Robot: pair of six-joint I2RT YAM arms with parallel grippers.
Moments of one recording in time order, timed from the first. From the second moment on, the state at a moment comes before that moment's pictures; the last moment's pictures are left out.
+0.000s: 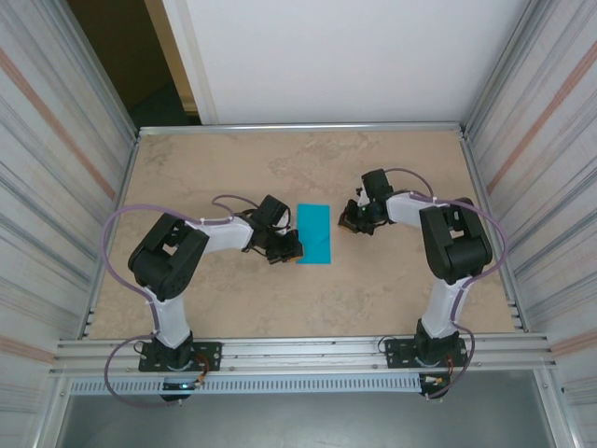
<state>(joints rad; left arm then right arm) -0.64 1.86 0.99 -0.23 0.48 -0.82 0.32 1.86 1.06 -0.31 -0.43 0.69</state>
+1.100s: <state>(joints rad) -0.63 1.77 0.92 -0.32 0.49 -0.68 0.52 1.90 1.05 -0.27 -0.47 0.73</state>
